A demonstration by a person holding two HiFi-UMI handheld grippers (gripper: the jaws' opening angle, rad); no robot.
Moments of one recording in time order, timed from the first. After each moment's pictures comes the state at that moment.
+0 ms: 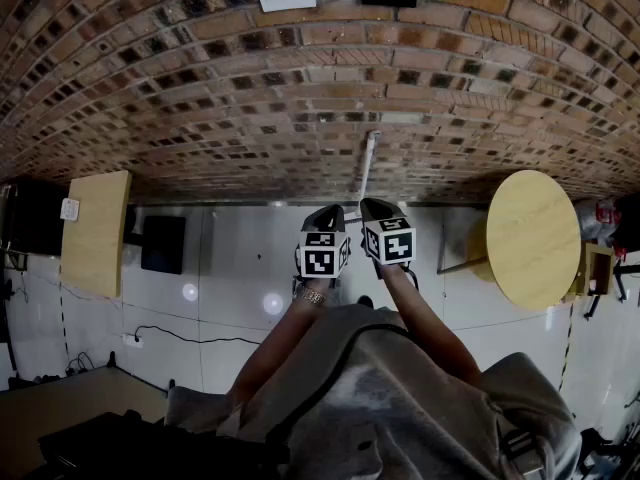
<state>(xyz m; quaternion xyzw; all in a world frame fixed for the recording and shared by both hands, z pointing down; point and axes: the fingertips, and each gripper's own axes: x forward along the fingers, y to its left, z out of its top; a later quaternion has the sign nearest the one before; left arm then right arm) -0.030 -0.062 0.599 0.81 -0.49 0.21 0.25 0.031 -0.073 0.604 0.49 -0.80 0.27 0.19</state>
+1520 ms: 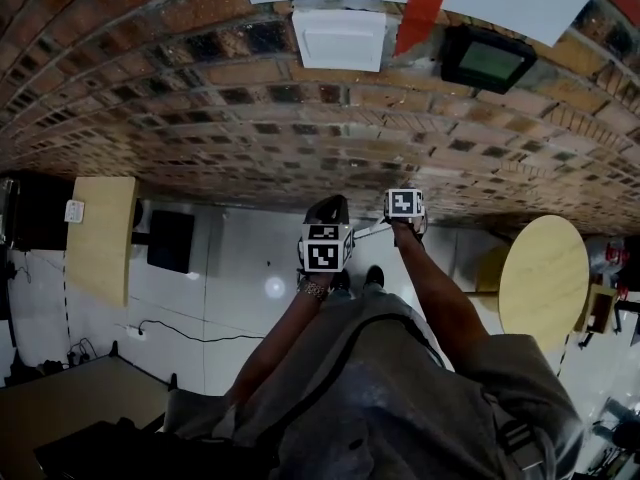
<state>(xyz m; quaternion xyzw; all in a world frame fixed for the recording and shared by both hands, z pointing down) -0.088 -0.234 0.594 0.78 -0.53 0.20 0.26 0.076 -0.295 0.791 0.54 -0.67 0.34 0.37</state>
